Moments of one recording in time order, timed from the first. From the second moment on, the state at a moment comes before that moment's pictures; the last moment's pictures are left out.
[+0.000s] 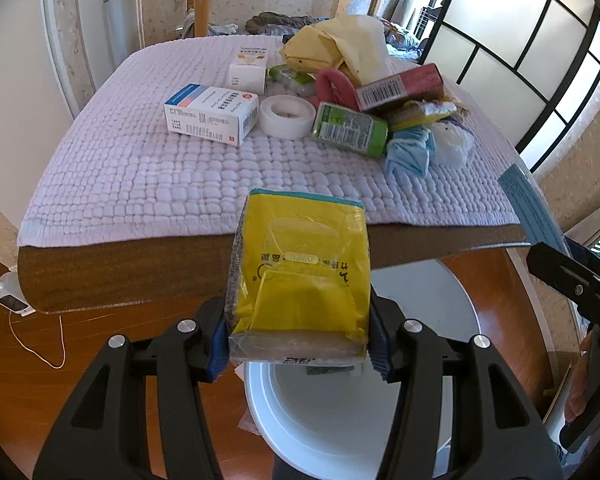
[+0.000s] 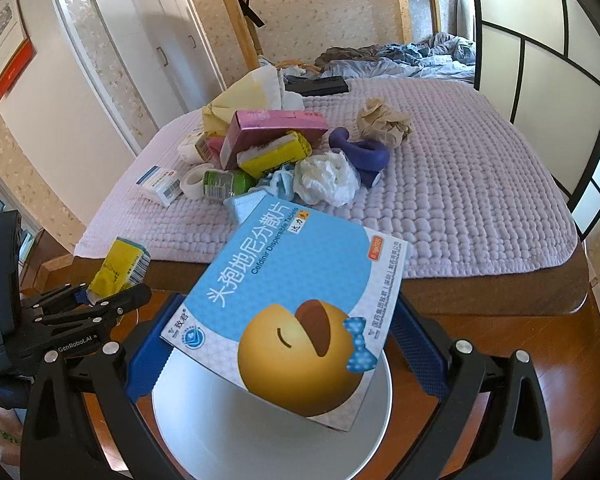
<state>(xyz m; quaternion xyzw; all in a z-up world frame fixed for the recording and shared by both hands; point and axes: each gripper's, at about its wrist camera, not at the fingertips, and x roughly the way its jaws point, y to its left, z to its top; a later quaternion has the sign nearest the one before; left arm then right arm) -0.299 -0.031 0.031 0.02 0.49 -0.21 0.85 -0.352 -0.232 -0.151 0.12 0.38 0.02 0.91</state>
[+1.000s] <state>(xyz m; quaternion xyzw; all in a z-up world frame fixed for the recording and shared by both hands) -0.343 -0.043 0.006 0.07 0.52 -0.22 0.82 -0.390 -0.210 -0.179 0.10 0.43 0.06 0.89</state>
